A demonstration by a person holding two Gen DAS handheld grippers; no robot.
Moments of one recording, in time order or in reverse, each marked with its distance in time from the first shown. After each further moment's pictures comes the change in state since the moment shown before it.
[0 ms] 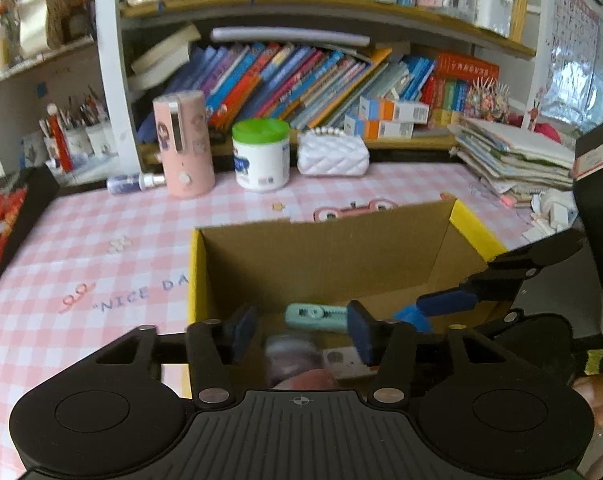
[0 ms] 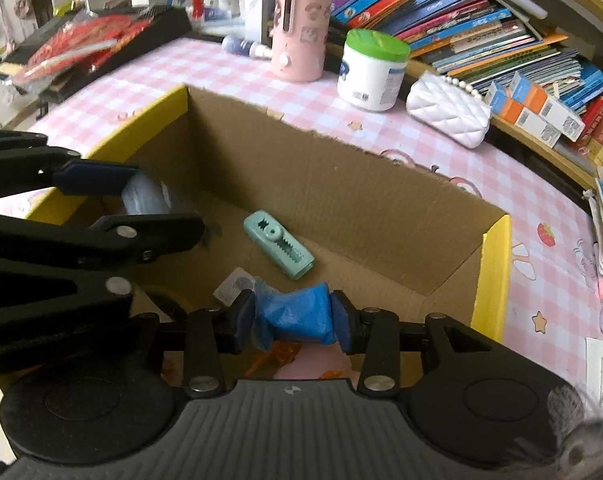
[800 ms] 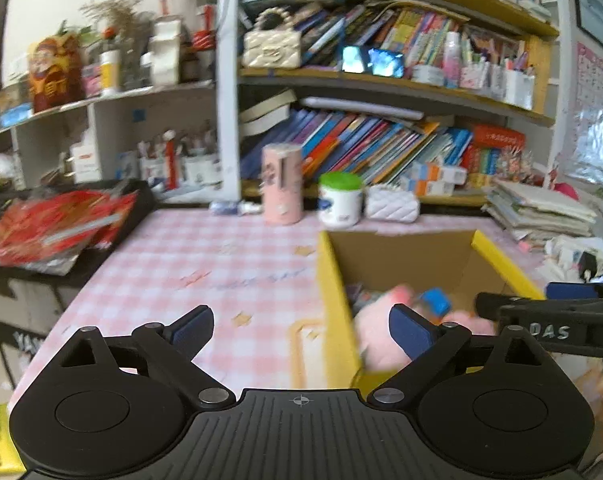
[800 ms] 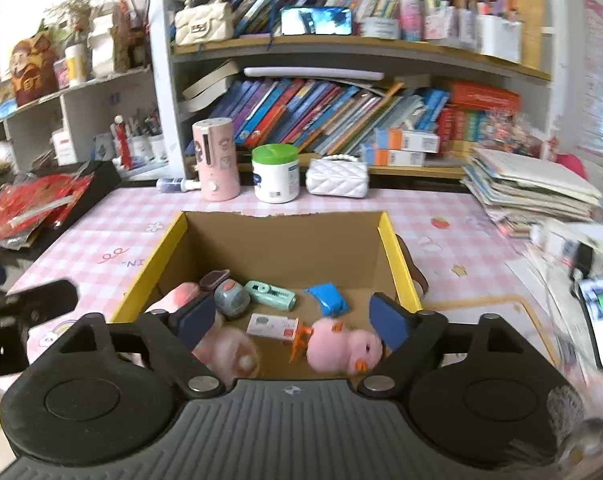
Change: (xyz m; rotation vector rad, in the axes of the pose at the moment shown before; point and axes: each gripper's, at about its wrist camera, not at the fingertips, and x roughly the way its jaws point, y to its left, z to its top) left arm -0.141 0.058 -0.077 -0.106 -0.168 0.141; right arm -0.128 0.087 -0.073 0.367 -0.364 -0.253
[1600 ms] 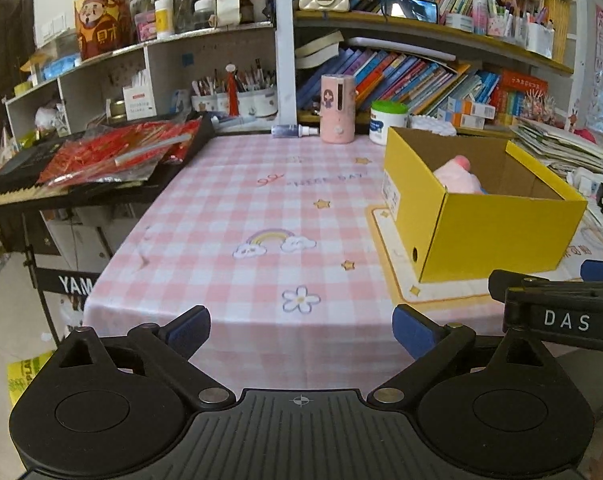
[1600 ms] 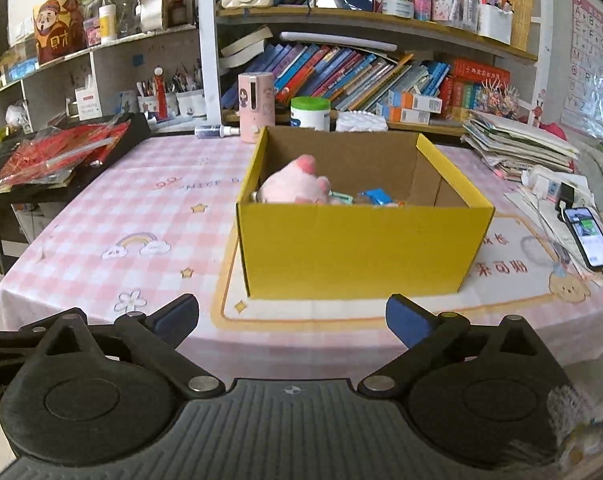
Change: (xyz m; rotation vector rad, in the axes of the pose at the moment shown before) left arm -0.070 0.073 -0.085 0.009 0.141 0.059; right arm -0.075 0.111 -0.095 -0.011 0.073 -0.049
